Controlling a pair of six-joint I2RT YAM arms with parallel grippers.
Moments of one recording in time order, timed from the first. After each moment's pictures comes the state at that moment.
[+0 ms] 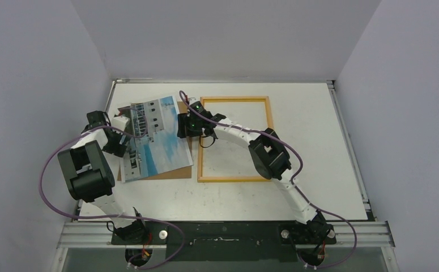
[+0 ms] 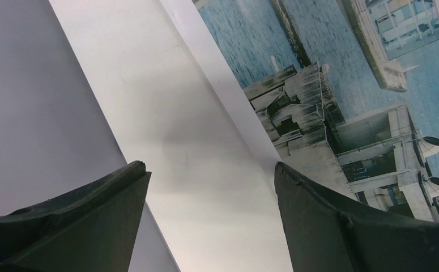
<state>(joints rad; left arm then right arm) 0.38 1.73 1.05 -0.42 0.01 0.69 0.80 2.44 2.00 -0.28 -0.10 0.49</state>
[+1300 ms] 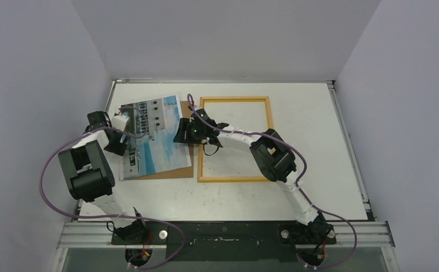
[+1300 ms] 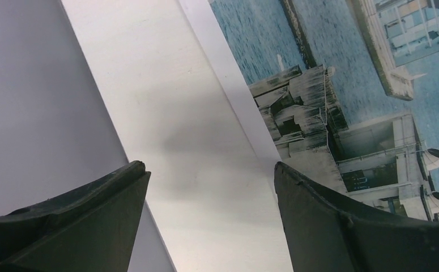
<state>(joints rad) 0.37 1.74 1.02 -0.31 0.01 0.69 0.81 2.35 1.72 0.03 -0.26 0.76</state>
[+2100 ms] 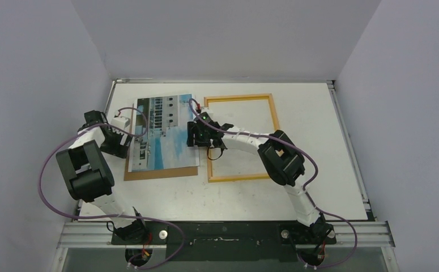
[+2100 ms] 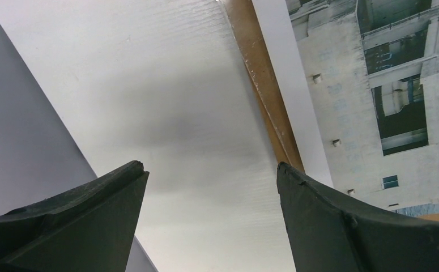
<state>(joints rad) 0.40 1.74 1.10 -0.56 0.13 0.68 0.83 2.22 1.63 -0.20 0.06 0.63</state>
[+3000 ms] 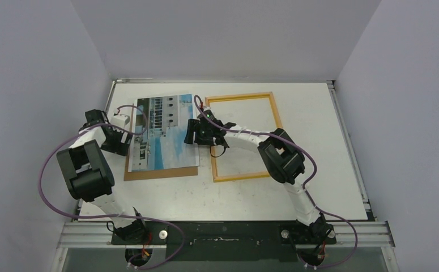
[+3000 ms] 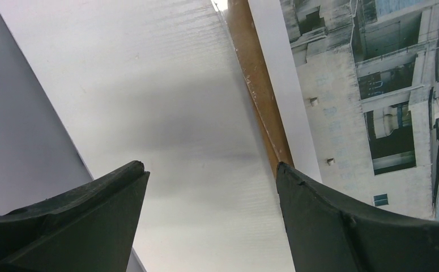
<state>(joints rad) 0.39 1.74 1.10 -0.52 0.14 0.63 0.79 2.22 1.61 -0.12 -0.07 0.69</state>
